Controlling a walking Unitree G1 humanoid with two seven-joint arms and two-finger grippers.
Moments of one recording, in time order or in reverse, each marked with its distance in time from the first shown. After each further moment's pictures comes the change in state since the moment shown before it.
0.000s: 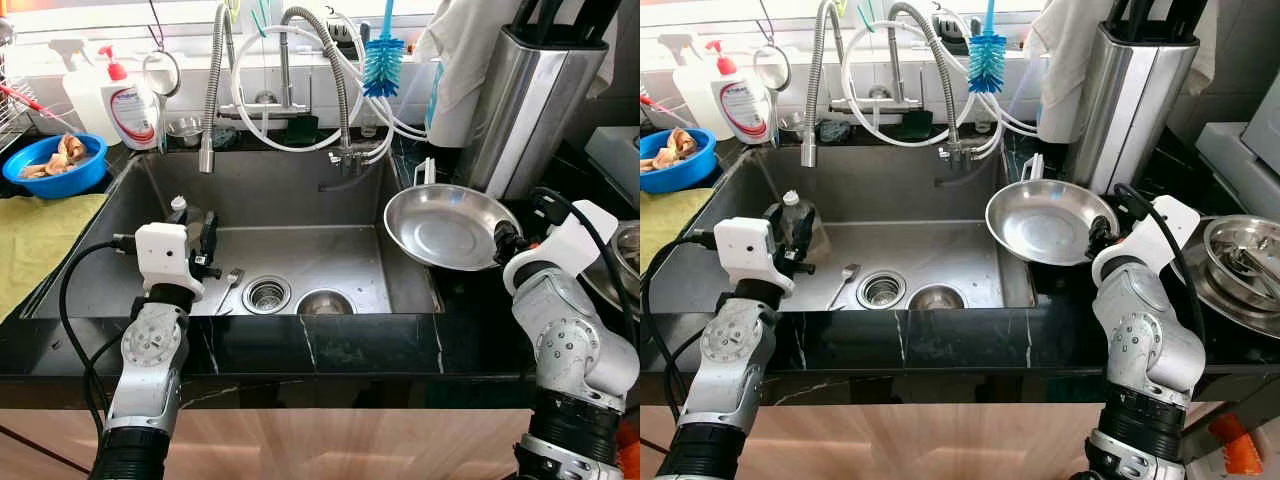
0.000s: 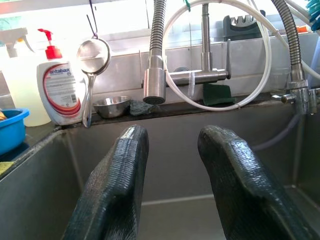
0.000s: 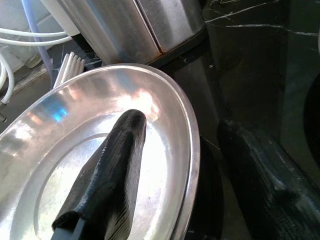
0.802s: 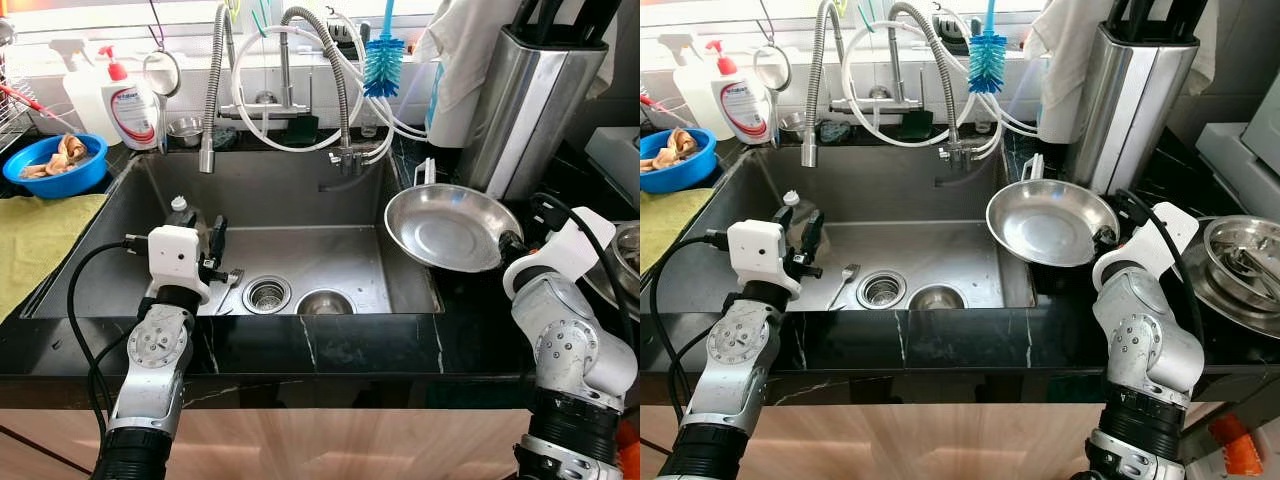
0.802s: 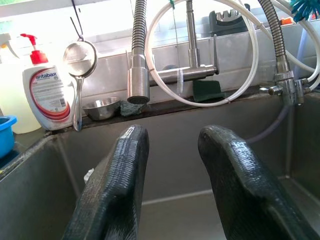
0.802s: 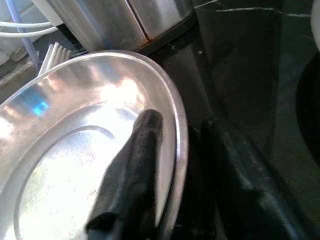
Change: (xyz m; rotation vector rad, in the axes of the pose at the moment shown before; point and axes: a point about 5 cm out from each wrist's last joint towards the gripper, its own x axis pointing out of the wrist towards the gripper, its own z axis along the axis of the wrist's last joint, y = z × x) left arm 0.000 -0.007 -0.001 0.038 0.005 -0.050; right arm 0.003 -0.005 -0.006 0.009 0.031 -0.029
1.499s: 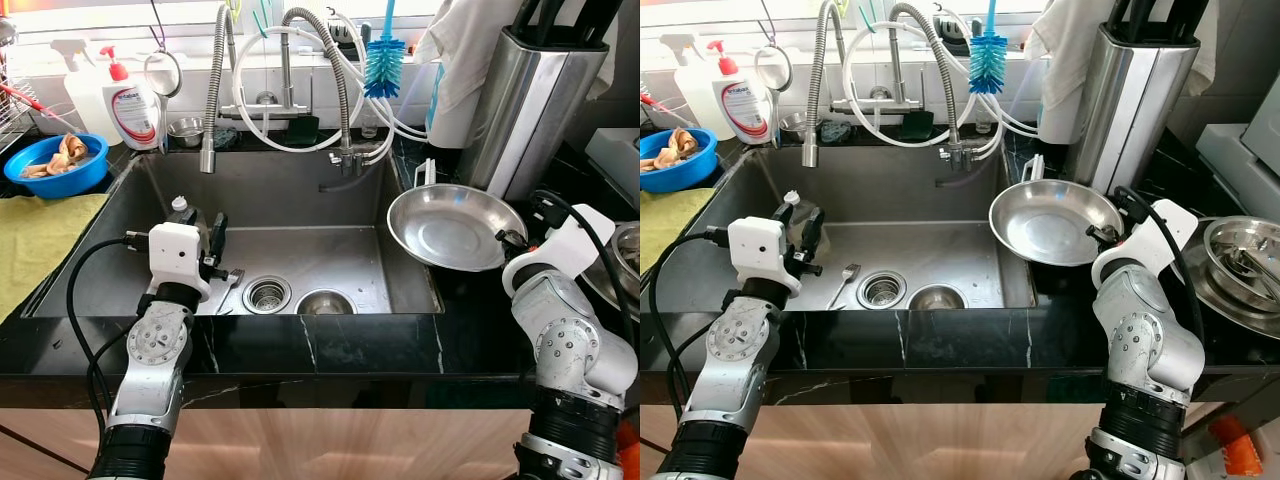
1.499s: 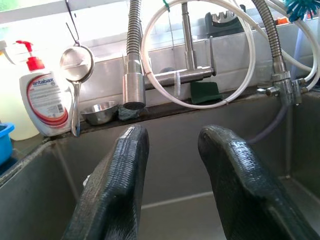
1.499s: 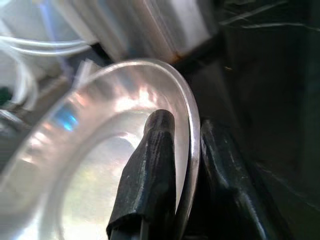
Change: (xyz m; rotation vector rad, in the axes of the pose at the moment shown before) left arm 0.003 -0.001 0.002 0.026 -0.004 -0.011; right arm -0.001 0.013 0.003 0.058 -0.054 0.121
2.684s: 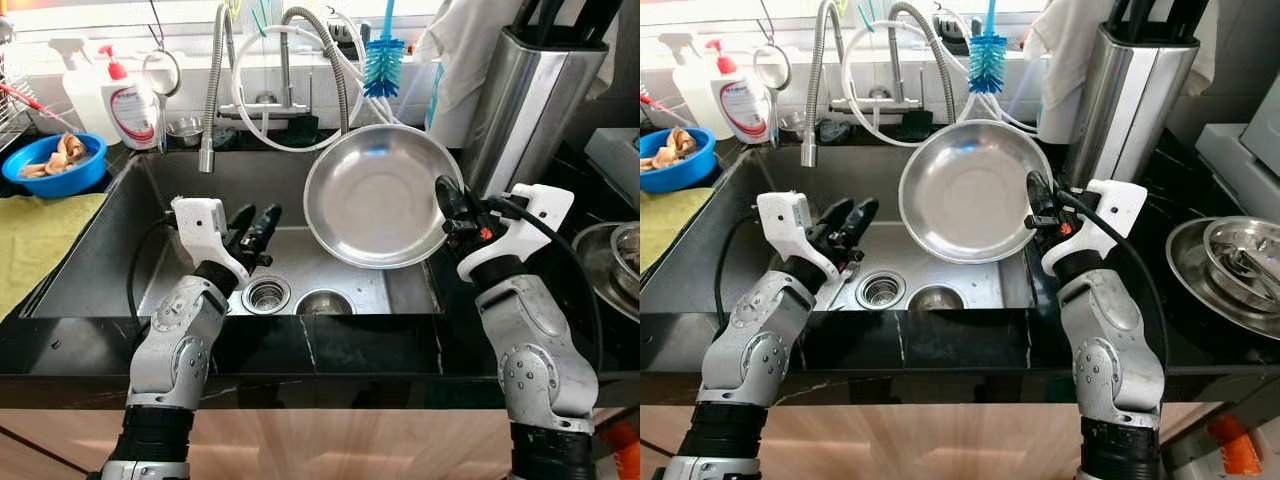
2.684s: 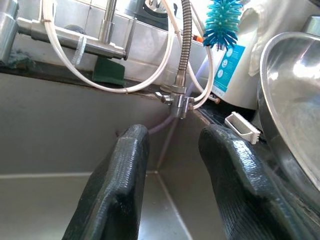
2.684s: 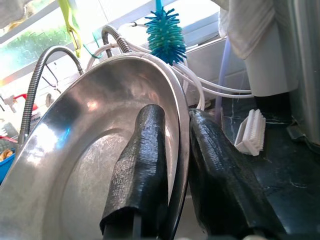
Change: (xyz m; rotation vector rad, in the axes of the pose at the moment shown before) left arm 0.019 -0.034 0.024 -0.543 0.114 -0.244; right arm -0.030 0.052 -0.007 -0.138 -0.232 0.605
